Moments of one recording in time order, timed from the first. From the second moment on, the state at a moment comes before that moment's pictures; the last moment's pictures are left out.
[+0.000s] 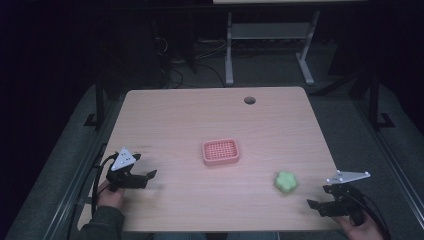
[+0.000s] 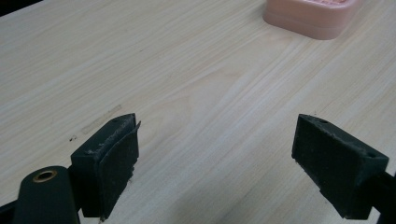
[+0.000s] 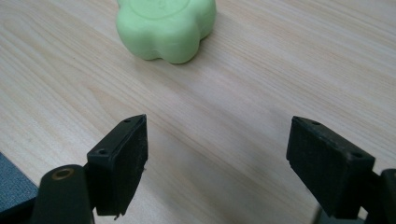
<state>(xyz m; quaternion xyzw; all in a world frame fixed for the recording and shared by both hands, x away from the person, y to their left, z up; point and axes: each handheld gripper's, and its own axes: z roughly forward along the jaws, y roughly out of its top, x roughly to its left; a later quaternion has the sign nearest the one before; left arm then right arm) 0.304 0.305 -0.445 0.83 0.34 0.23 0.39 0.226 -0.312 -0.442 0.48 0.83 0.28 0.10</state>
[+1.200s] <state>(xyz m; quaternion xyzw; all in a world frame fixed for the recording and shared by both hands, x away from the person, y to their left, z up) 0.302 0.304 -0.445 0.82 0.34 0.23 0.39 0.243 -0.278 -0.416 0.43 0.86 0.26 0.10</state>
